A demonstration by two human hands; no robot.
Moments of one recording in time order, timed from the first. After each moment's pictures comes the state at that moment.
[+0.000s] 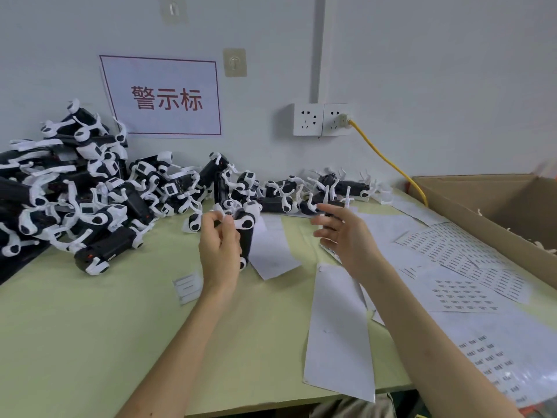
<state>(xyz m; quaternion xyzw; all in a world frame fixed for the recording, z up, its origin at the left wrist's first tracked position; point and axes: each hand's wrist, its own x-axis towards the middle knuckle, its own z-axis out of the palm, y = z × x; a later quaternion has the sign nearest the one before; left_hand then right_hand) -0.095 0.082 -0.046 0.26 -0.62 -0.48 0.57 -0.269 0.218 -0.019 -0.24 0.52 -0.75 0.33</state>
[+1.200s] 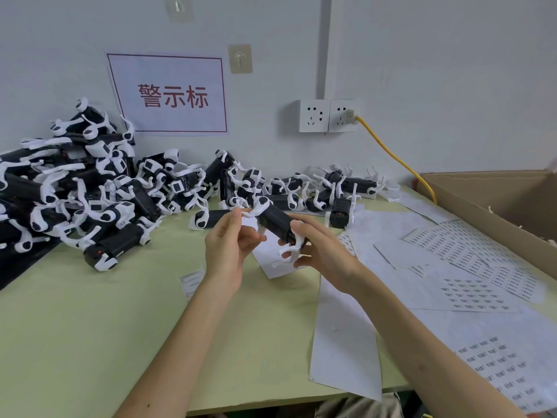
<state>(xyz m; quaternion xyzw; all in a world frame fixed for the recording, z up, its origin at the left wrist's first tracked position) -0.091 0.085 -0.036 0.21 -0.49 -0.69 0.48 -0.222 0.208 -0.028 -0.41 0.55 -0.63 0.37</state>
